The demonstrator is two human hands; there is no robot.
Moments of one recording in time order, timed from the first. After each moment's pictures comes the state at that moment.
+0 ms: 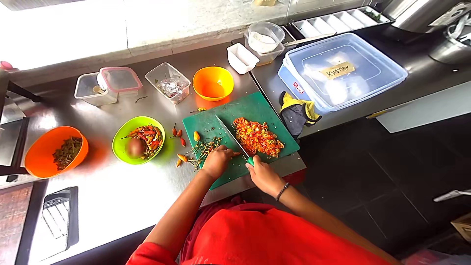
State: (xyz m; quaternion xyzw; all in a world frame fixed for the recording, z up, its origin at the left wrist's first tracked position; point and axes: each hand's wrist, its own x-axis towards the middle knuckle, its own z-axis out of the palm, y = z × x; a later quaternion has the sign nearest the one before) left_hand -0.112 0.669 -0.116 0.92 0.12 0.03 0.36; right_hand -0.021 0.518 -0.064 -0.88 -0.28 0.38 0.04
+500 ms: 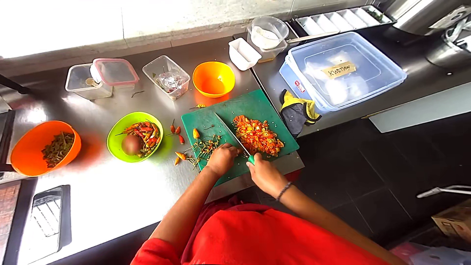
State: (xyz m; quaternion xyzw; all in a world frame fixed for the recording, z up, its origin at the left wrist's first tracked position) left_hand -0.099 0.663 -0.128 0.92 0.10 0.11 0.37; right_hand -0.023 0.529 -0.053 -0.89 -0.27 0.36 -0.01
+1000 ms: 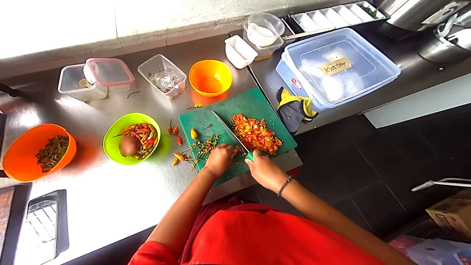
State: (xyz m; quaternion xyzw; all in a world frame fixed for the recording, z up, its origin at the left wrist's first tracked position) left_hand -0.100 0.661 -0.125 0.91 0.13 0.07 0.40; right_hand -0.020 0.532 -0.046 -0.89 -0.25 0.38 0.01
